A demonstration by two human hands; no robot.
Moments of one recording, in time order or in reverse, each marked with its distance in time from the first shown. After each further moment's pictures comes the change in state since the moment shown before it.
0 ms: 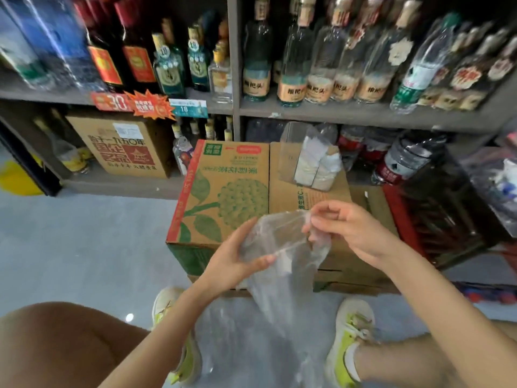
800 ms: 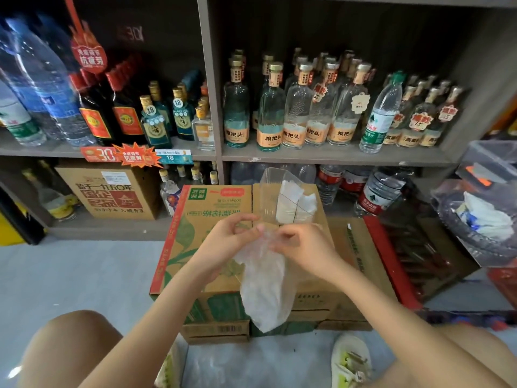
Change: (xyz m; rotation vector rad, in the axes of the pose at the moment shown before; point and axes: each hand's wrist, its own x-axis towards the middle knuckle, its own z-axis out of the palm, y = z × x) left_hand 0.055 0.102 -0.027 -0.211 0.000 0.040; right_hand 0.038 -0.019 0.008 -0.729 0.230 -0.248
